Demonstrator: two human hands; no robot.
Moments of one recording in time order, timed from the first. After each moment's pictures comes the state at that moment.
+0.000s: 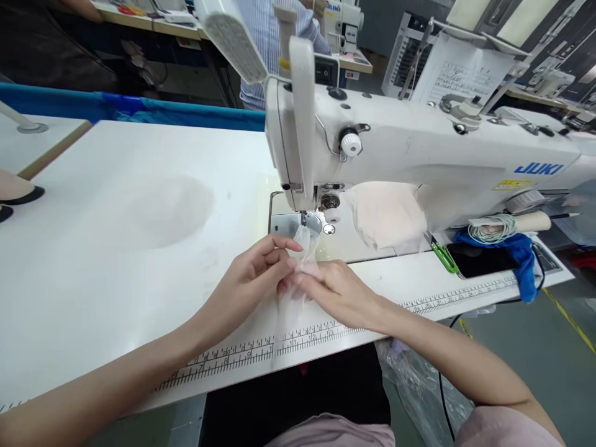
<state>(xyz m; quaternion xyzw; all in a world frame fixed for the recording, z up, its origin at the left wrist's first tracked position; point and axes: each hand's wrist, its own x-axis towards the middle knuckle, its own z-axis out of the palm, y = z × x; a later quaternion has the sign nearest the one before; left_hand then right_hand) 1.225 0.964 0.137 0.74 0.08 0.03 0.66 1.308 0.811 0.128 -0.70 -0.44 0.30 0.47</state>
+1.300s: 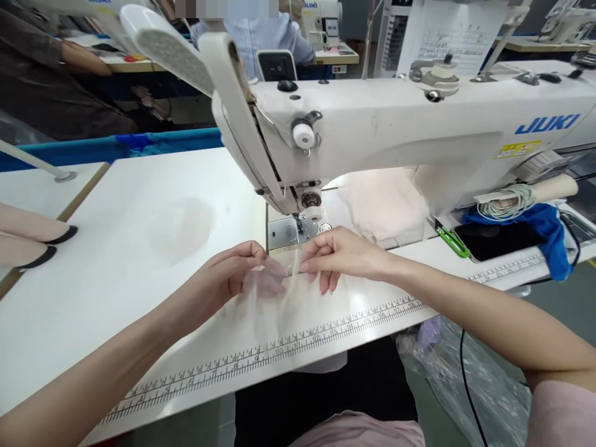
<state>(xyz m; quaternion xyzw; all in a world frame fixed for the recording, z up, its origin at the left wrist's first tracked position) 1.227 1.002 0.152 0.72 0.14 -0.10 0.68 1.357 0.810 0.131 -0.61 -0.33 0.48 0.54</state>
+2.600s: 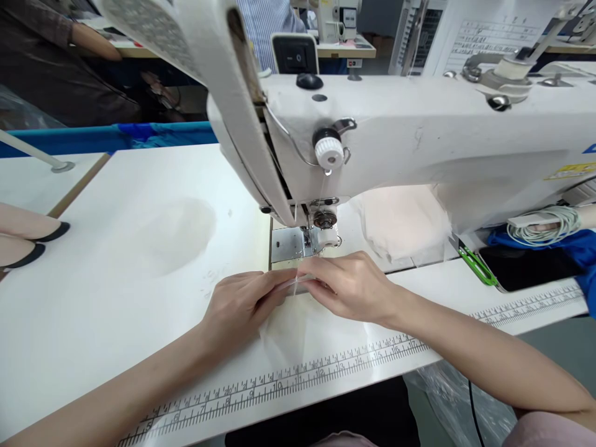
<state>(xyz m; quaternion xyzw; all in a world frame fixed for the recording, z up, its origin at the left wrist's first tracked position) 1.240 1.000 0.109 0.94 -0.16 0.28 0.14 1.353 0.820 0.101 -0.68 -0.62 -0.12 0.39</state>
